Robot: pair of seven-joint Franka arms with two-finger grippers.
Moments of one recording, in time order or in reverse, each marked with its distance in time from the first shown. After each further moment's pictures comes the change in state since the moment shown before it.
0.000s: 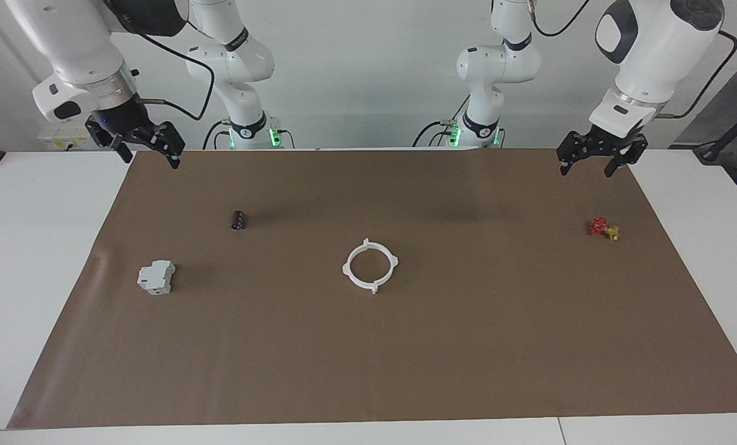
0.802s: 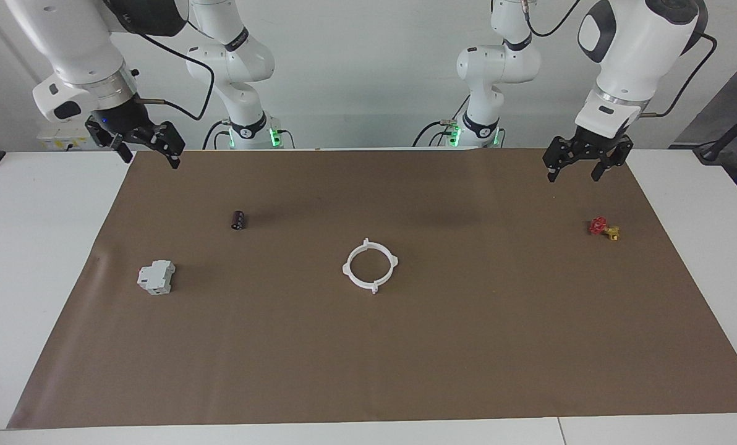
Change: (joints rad) left arm -0.031 0.024 -0.030 -0.001 -0.004 0.073 -0.139; right arm 0.000 0.000 0.000 0.000 0.000 0.002 0.000
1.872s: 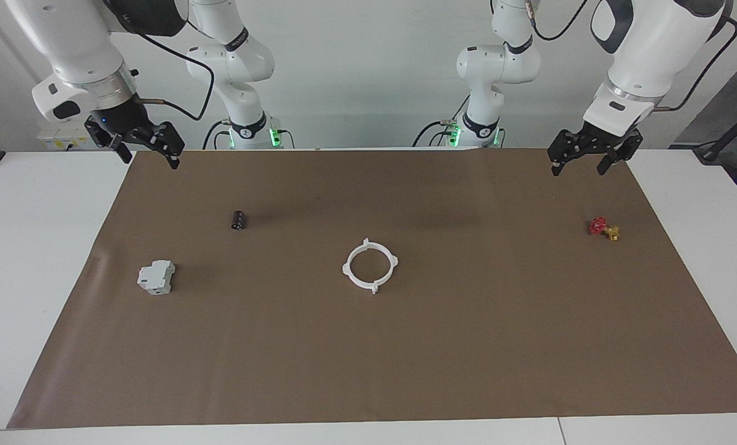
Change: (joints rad) left arm -0.029 0.074 0.016 0.209 -0.001 -0.198 0.002; right arm 0.000 0.000 0.000 0.000 0.000 0.004 0.000
